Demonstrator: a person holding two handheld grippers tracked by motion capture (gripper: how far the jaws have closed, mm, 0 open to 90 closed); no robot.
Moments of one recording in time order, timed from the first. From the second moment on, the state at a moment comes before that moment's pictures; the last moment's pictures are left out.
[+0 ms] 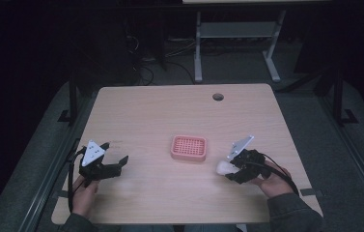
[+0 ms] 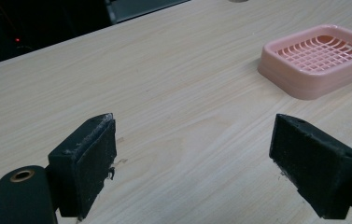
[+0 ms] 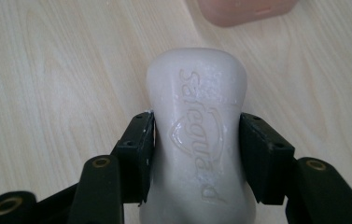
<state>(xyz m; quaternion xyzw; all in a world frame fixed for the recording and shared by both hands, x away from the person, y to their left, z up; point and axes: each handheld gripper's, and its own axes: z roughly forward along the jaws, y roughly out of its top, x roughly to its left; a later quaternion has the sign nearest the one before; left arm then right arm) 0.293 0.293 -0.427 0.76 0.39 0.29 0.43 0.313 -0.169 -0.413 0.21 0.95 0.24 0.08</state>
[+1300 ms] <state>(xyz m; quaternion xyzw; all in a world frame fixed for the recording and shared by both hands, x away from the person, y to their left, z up) 0.293 0.293 -0.428 0.76 0.39 0.28 0.43 0.362 -0.127 -0.380 0.17 0.96 0.24 0.07</state>
